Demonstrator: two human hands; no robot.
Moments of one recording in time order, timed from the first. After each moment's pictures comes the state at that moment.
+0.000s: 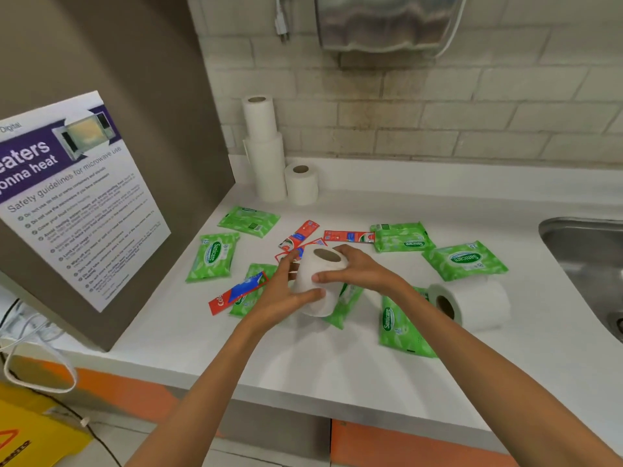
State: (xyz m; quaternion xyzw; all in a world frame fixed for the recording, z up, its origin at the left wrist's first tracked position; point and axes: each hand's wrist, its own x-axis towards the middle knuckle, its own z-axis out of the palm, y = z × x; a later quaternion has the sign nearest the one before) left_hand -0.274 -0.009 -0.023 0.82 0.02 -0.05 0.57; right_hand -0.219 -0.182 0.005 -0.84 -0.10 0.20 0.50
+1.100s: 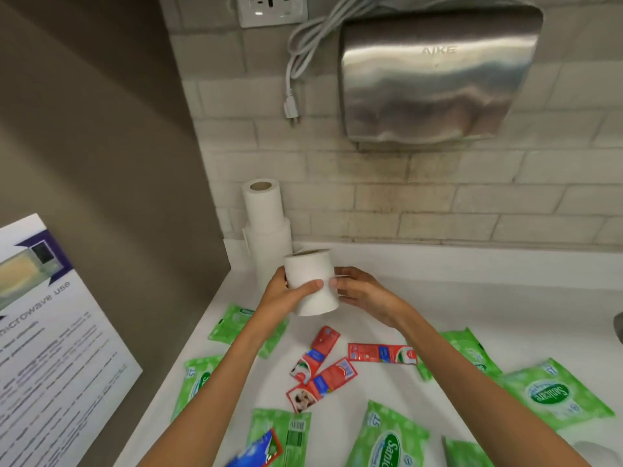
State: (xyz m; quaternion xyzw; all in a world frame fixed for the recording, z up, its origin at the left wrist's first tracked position) left_hand -0.038 0.046 0.034 0.74 0.02 0.02 0.67; right_hand -0.010 -0.133 0.030 -0.70 -0.08 0.20 0.68
